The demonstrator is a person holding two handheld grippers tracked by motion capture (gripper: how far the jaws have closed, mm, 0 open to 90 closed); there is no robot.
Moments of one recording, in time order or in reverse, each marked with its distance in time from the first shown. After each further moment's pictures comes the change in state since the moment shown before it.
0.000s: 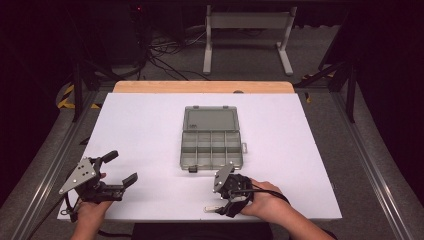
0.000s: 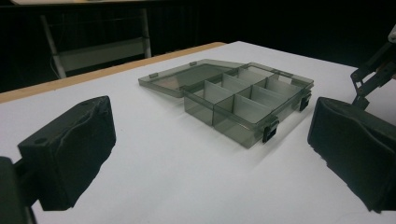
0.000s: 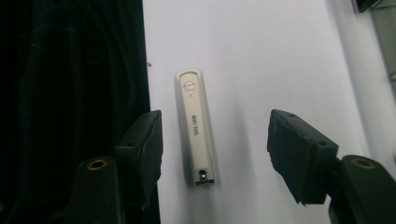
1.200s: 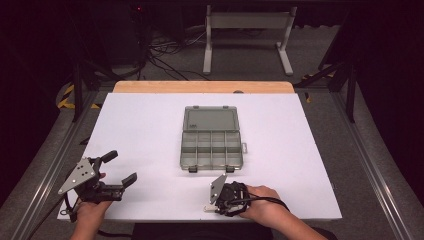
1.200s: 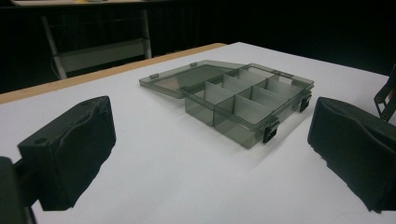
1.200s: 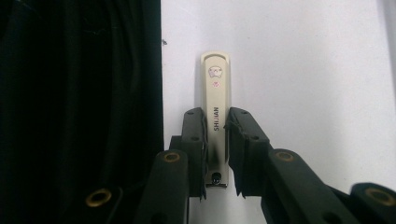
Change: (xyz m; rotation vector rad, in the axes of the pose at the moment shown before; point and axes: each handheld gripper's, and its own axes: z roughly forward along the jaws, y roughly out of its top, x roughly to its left) left arm 0.000 0.000 -0.001 -0.008 0.002 -0.001; right arm 0.014 0.001 0.015 0.075 -0.028 -0.090
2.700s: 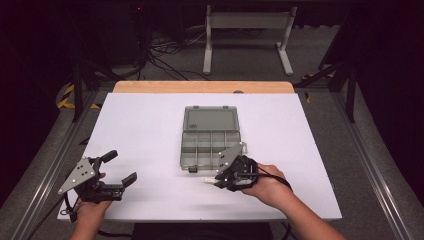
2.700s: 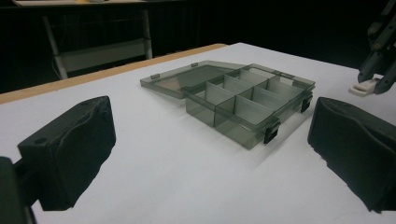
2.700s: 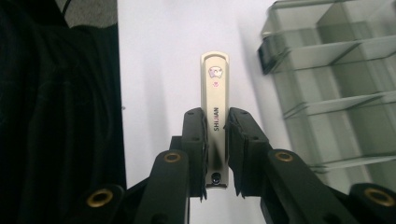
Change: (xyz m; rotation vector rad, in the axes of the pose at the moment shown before) left arm 0.000 0.000 0.000 -0.003 0.004 -0.005; right arm -0.034 0.011 -0.068 -0.192 -0.088 0.080
